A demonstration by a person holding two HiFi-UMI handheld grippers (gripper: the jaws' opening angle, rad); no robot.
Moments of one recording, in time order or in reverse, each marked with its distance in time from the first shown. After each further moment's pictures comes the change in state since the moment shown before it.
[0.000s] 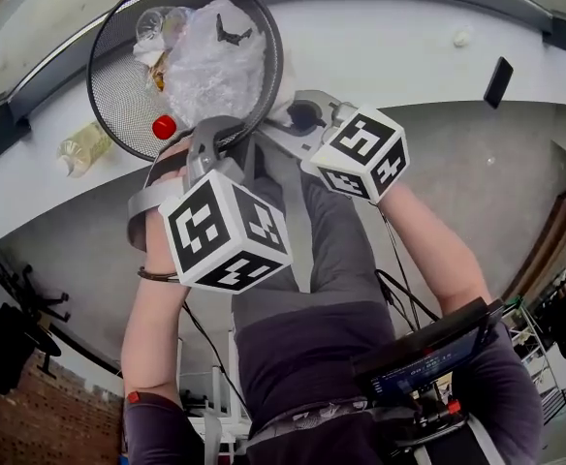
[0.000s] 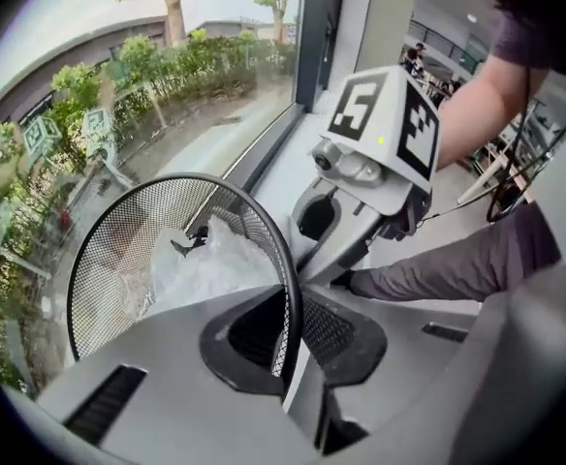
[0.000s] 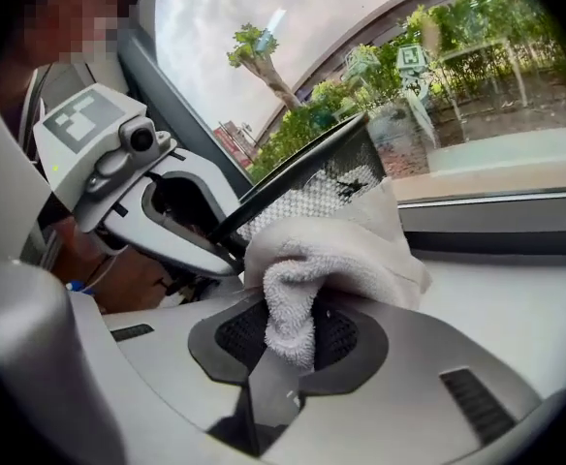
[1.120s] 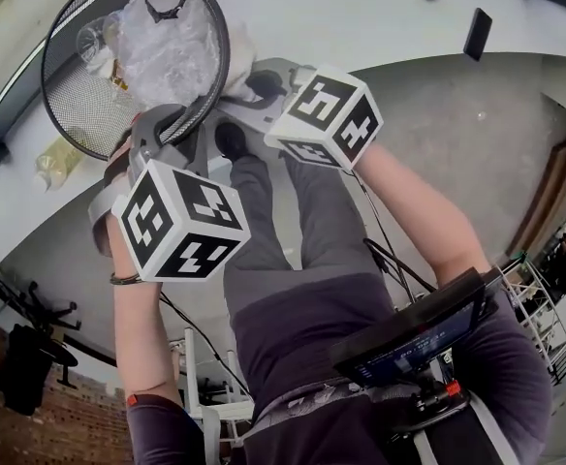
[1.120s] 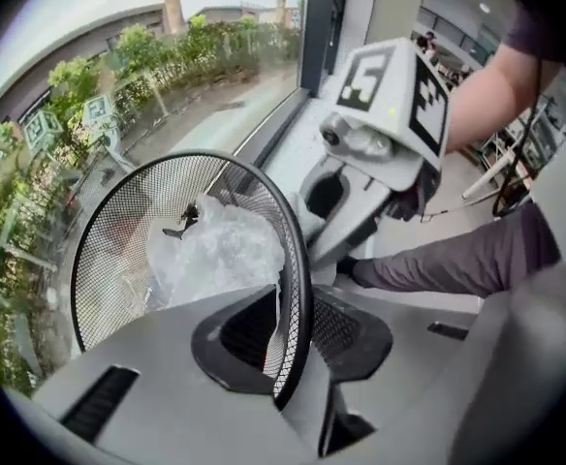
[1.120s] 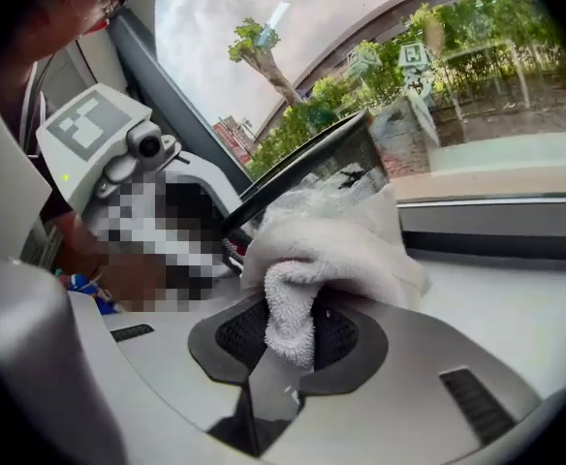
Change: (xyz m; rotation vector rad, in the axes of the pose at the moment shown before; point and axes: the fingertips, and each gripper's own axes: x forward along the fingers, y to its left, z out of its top) left arm -0.001 0.009 -0.019 -0.012 0.082 0.019; right arm 0.001 0.001 0.004 -0.015 0.027 -0.012
